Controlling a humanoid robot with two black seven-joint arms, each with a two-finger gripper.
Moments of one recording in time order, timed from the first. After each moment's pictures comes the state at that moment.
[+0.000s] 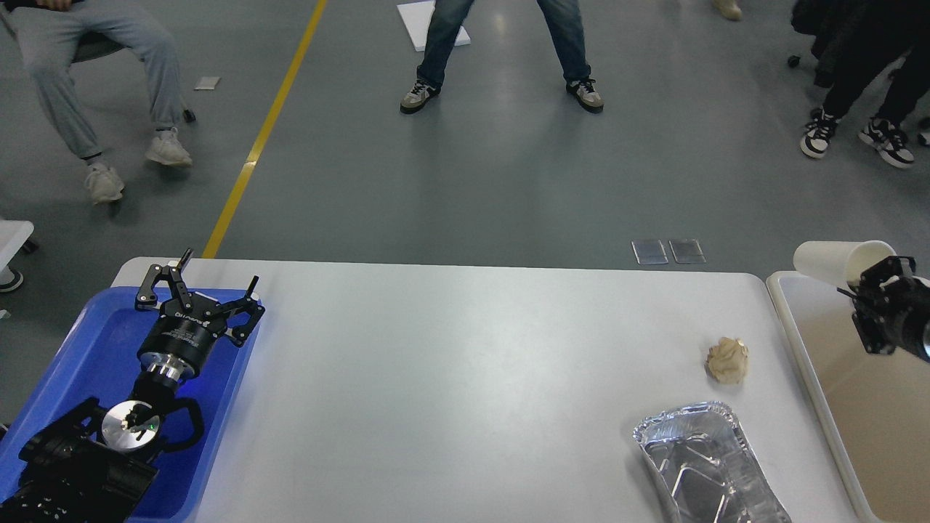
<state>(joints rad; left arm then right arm) -0.51 0.28 -1.02 -0.34 -0.22 -0.79 -0.19 0.74 -0.83 0.28 0.75 0.07 0.03 0.01</state>
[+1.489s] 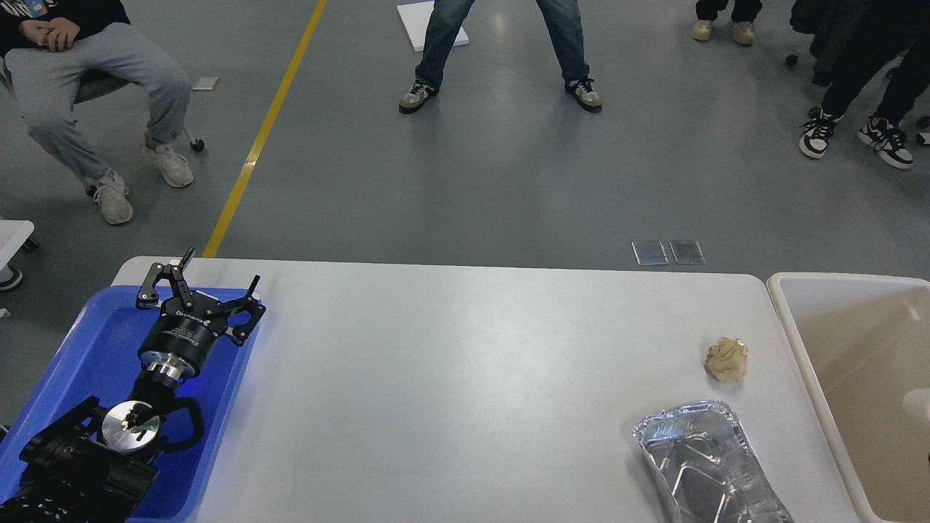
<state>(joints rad) -0.51 0.28 -1.02 -0.34 -0.22 -0.79 -0.19 0.54 -0.50 0.38 0.13 0.07 -0.11 0.00</state>
